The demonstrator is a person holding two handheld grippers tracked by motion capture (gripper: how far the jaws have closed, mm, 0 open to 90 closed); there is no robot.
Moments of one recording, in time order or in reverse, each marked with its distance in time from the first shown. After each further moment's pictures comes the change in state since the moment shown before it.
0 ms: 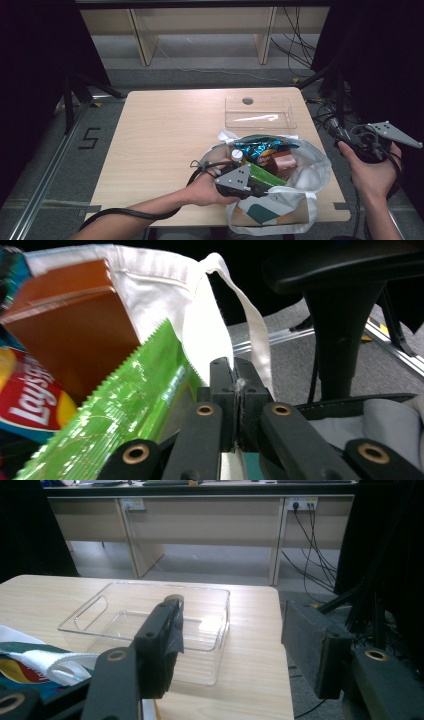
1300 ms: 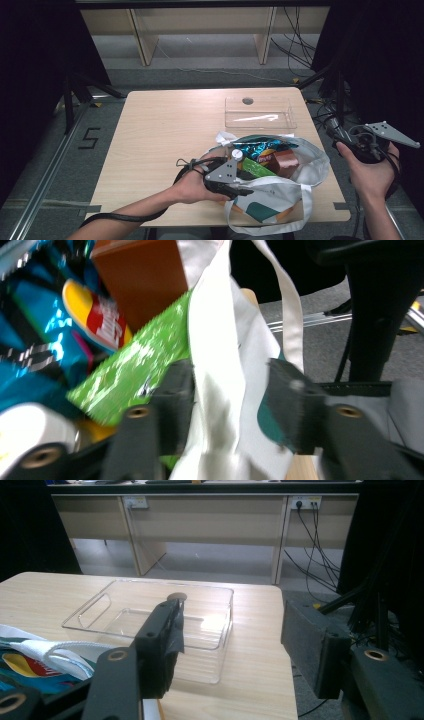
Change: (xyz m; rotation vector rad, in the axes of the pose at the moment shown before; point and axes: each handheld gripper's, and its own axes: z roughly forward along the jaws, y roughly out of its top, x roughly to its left) left arm 0.000 -0.006 -0.030 0.089 0.145 -0.064; right arm 0.004 0.000 0.000 0.015 0.008 0.012
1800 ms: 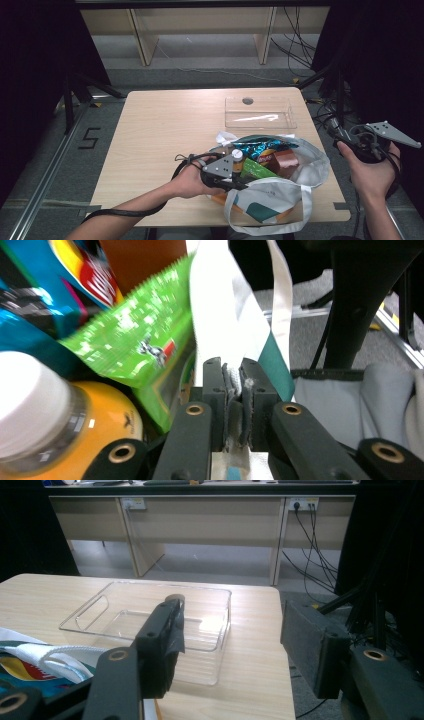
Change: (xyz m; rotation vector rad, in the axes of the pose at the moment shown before) left arm 0.014 -0.012 -0.003 0.043 -0.087 -0.070; right arm -0.002 0.000 0.000 -0.012 -0.009 -0.012
